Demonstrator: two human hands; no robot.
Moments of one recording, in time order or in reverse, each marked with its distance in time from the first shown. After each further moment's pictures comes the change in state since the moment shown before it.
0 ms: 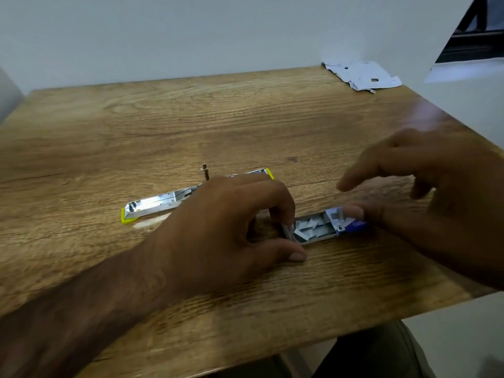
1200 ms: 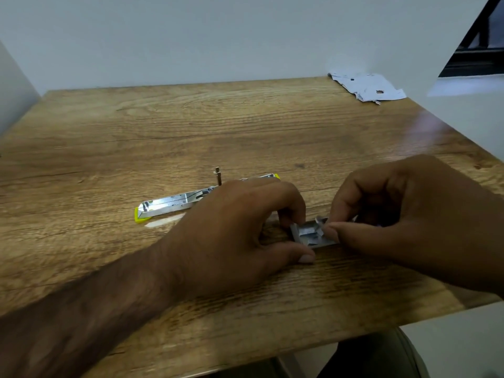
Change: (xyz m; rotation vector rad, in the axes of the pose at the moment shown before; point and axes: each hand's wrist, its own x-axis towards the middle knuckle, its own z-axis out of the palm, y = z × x) left_hand 0.000 -0.003 0.002 0.043 0.034 0.015; right_hand 0.007 -0.041 -0.006 0.326 -0.211 0.038
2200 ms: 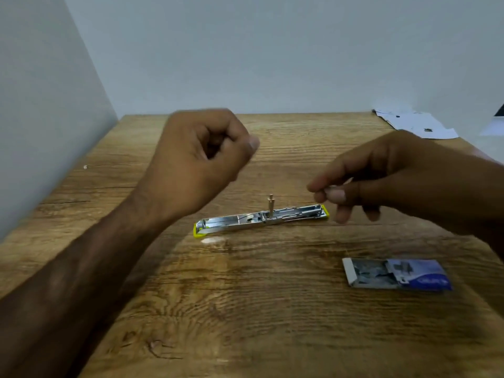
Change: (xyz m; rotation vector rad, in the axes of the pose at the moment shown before) left_hand -0.006 -0.049 -0.077 -0.191 0.527 -0.189; right_hand 0.083 -0.011 -0.011 0.214 -0.123 -0.127
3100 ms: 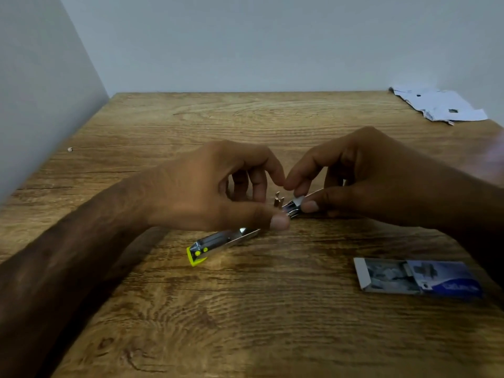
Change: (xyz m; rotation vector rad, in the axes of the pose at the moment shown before) left_hand -0.002 -0.015 0.005 0.143 -0.629 -0.176; right_hand 0.038 0.027 0.020 -0.160 -0.074 -0.225
